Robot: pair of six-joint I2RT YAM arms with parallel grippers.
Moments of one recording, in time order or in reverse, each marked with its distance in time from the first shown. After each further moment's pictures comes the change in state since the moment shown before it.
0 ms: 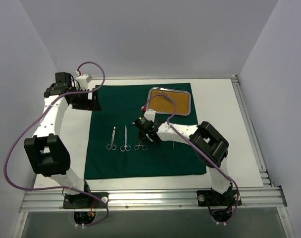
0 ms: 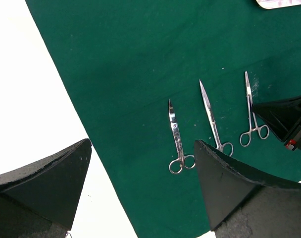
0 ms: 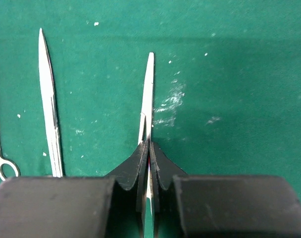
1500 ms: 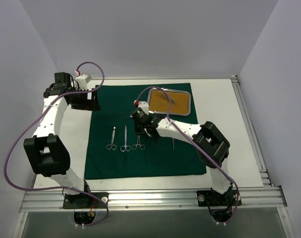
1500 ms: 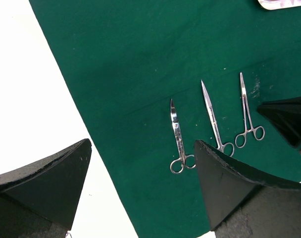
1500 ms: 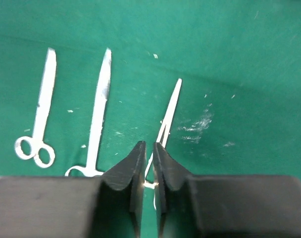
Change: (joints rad) left arm 0.007 0.000 0.000 0.000 0.000 0.000; right arm -0.004 0.000 0.113 -0.023 -0.033 -0.180
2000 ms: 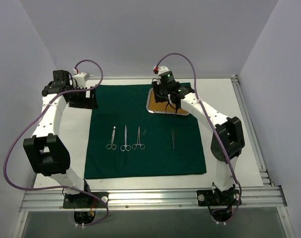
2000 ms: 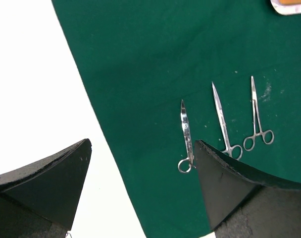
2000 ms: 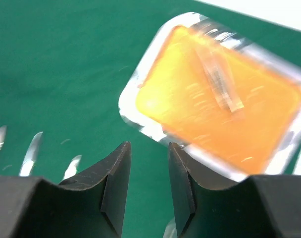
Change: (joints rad) left arm 0.005 0.003 0.032 -0.027 -0.046 0.002; right arm -0.308 -0.095 0.238 -0.121 -0.137 -0.460
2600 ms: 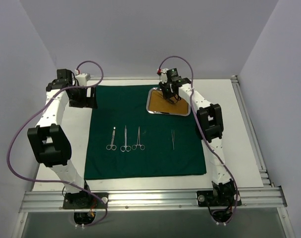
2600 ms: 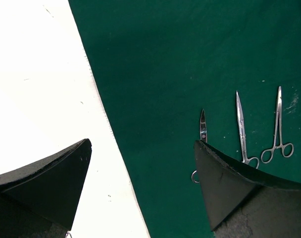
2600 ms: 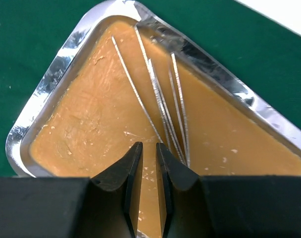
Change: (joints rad) left arm 0.000 0.136 0.094 -0.010 -0.072 -0.005; right arm -0.218 0.542 0.523 -0.154 -0.193 -0.288
